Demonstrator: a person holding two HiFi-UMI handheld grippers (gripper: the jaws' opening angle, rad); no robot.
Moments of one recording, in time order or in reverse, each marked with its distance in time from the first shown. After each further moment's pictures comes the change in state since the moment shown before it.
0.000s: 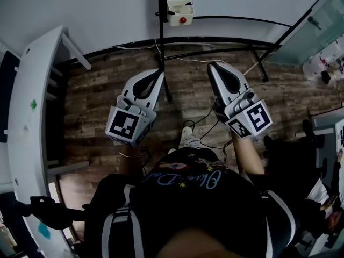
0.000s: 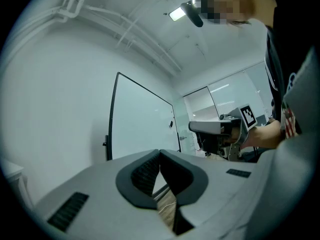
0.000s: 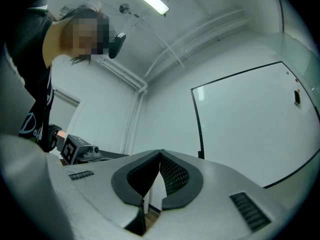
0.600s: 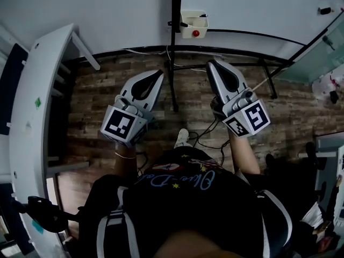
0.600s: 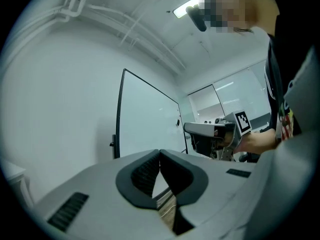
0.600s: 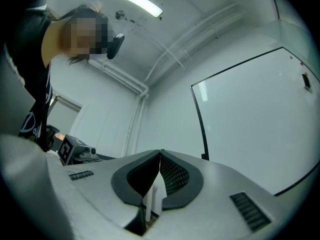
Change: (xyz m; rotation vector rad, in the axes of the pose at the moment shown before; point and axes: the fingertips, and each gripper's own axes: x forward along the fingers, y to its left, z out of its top) left arm 0.028 0.053 -0.006 -0.017 0.017 0.046; right arm 0.064 -0.042 -0.021 0.034 -0.060 0.065
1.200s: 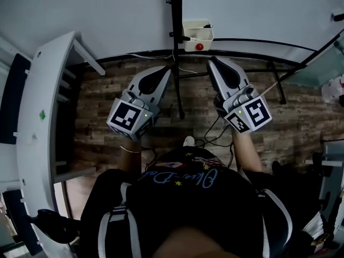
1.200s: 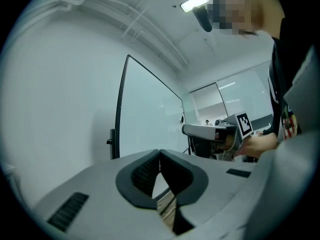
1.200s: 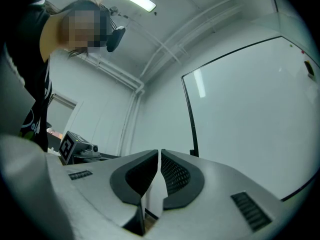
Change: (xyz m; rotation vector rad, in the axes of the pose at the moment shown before) left arm 0.089 0.054 -0.013 -0.019 0.022 -0.021; right arm 0.052 -0.080 -0.032 0.006 0.029 -0.004
